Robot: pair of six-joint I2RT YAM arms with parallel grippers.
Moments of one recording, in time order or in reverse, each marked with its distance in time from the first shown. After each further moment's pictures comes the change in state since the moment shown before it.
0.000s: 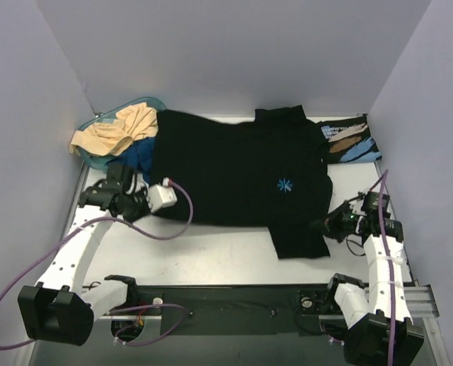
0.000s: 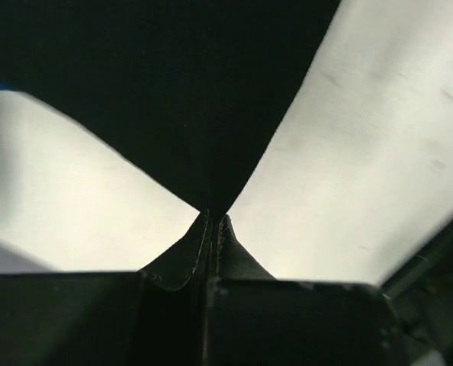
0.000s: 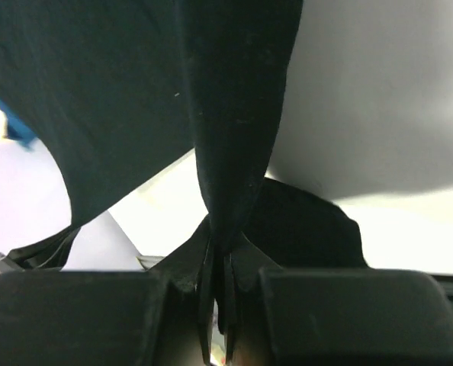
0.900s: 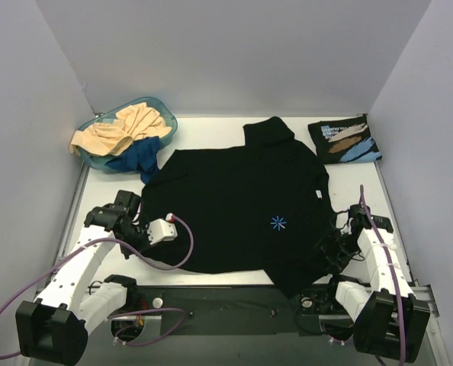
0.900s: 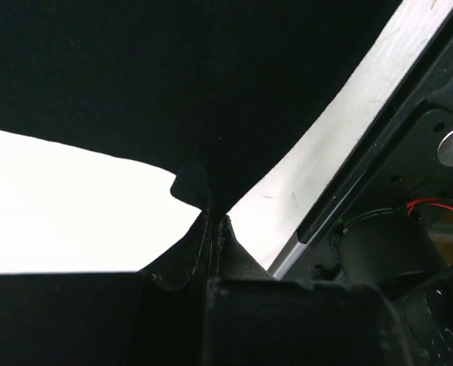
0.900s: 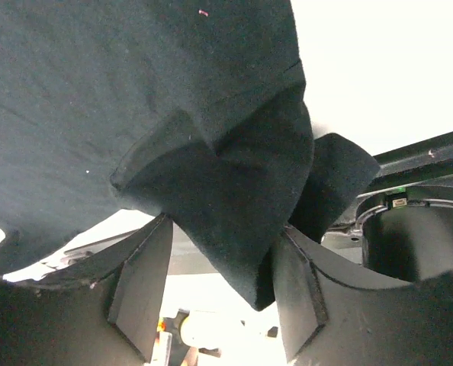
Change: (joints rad) left arm -0.077 -0.148 -0.320 -0.214 -0.053 0.017; right arm 0.087 0.094 -0.154 -0.329 0.280 -0.118
